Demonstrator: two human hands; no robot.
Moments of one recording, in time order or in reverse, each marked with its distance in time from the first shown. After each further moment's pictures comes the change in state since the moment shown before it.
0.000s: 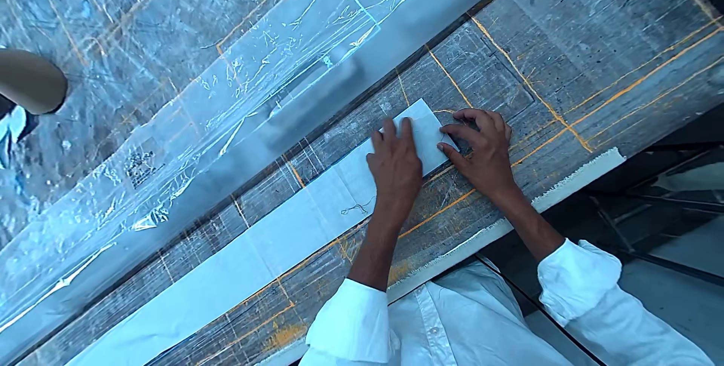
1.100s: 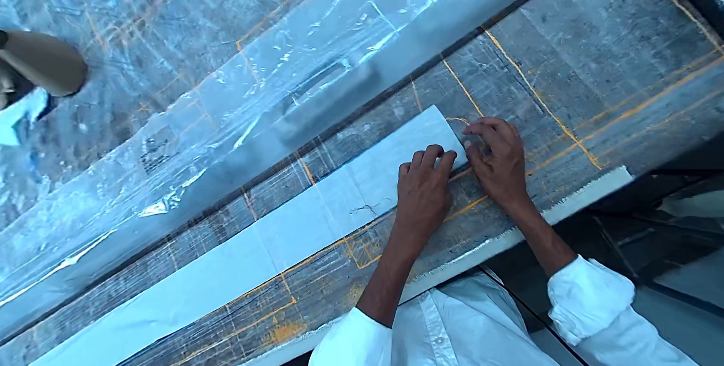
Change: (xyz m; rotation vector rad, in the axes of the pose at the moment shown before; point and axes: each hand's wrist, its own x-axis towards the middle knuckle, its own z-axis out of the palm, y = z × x) left_hand -0.039 -0.003 0.010 -0.214 0.094 0.359; right_hand 0.002 0.003 -0.005 0.137 0.077 0.007
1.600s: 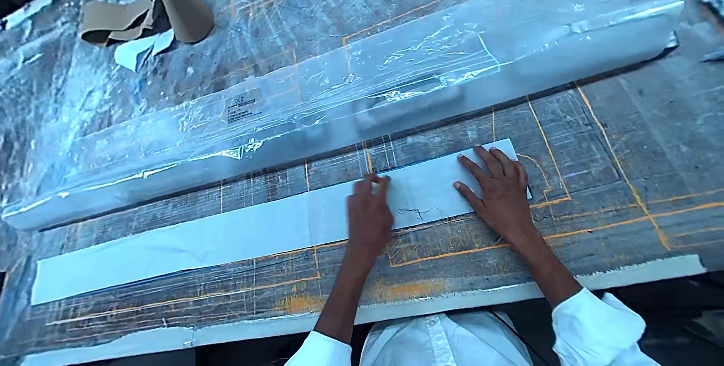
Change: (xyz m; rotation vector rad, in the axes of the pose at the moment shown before) left_hand -0.105 -0.111 -0.052 0.137 0.157 -0.500; right_hand 0.008 -0.047 0.057 -0.333 -0.391 -0.264
